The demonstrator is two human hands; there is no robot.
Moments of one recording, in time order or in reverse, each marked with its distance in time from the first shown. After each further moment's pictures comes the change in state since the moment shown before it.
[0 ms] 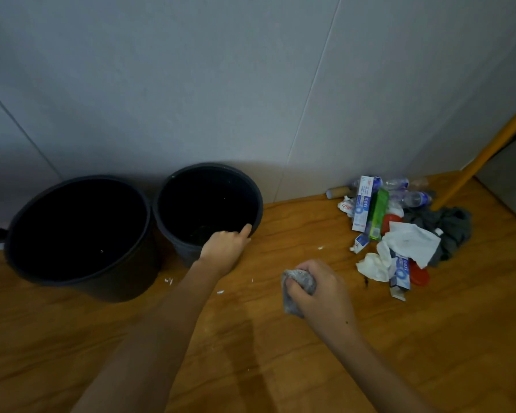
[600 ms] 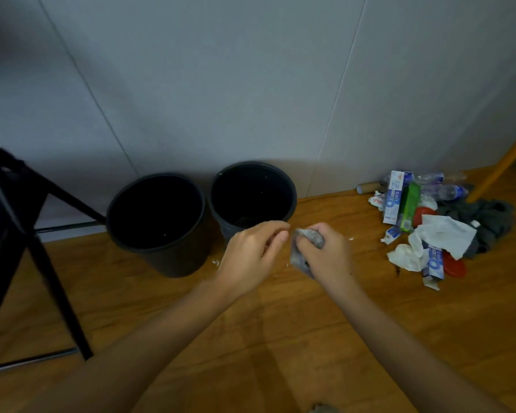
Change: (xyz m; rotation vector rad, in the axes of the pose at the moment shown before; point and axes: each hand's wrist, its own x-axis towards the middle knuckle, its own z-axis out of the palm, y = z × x) left_hand -0.148 0.024 -0.146 -0.794 0.406 -0.003; right_hand -0.028 -0.080 -0.001 0.264 0.018 0.052
